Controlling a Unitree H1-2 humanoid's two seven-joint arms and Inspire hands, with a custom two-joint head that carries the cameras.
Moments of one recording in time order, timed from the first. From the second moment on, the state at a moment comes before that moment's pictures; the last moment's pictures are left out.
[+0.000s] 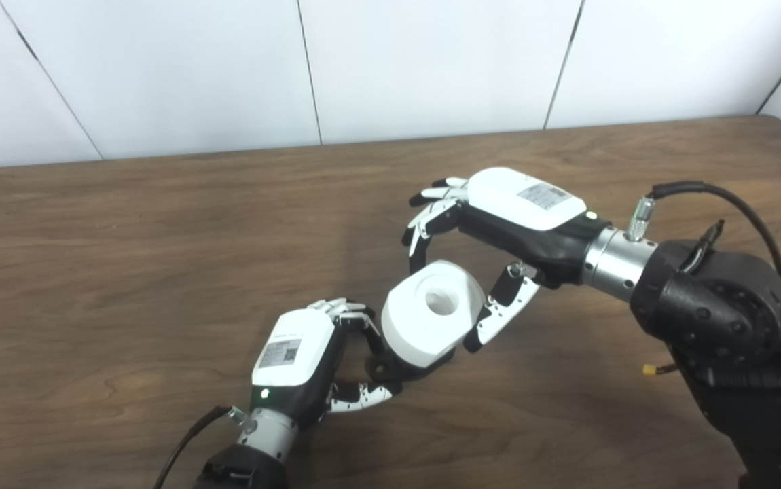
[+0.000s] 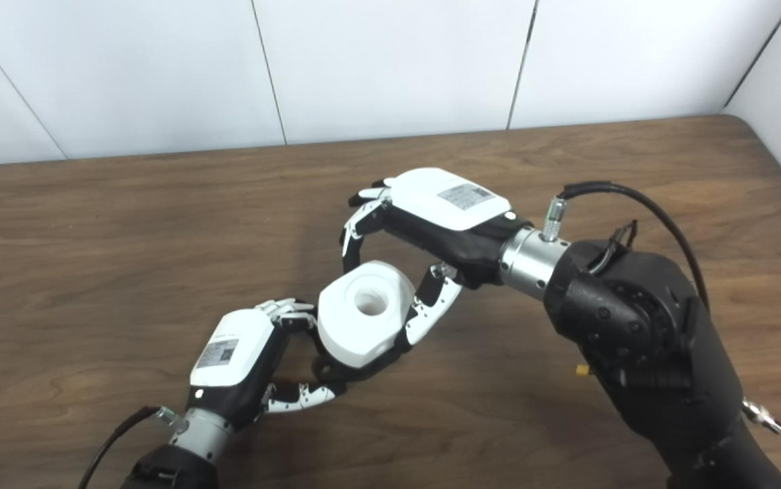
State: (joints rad) left arm 0.09 0.16 -0.43 -0.37 0.98 0.18 -0.21; right arm -0.43 -0.43 0.28 -0.75 -0.64 0.40 0.90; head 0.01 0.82
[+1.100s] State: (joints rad) left arm 0.09 0.16 -0.43 -0.39 0.98 0.20 -0.25; right arm -0.39 -0.39 0.35 -0.70 -0.72 0.35 0.90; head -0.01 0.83
